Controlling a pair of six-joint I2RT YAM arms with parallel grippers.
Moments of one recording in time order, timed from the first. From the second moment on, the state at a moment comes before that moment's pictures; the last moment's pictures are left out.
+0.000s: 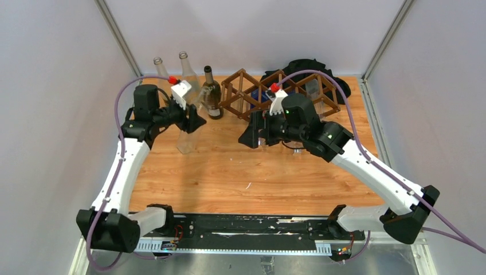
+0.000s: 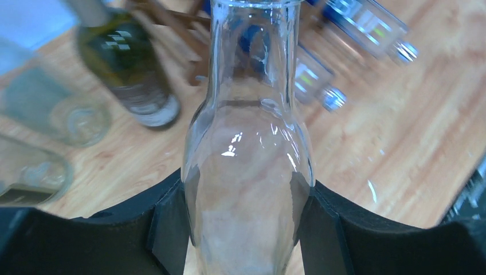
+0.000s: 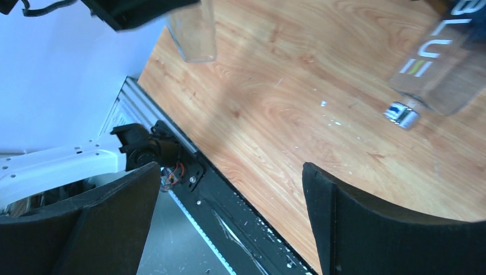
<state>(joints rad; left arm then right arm) -0.11 1.11 1.12 -0.54 0.71 0.32 0.85 1.24 1.36 -0.59 -0.18 0.54</state>
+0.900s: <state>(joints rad) 0.12 1.52 0.91 0.55 0.70 -0.06 0.63 1.06 1.20 -0.58 0.08 0.56</state>
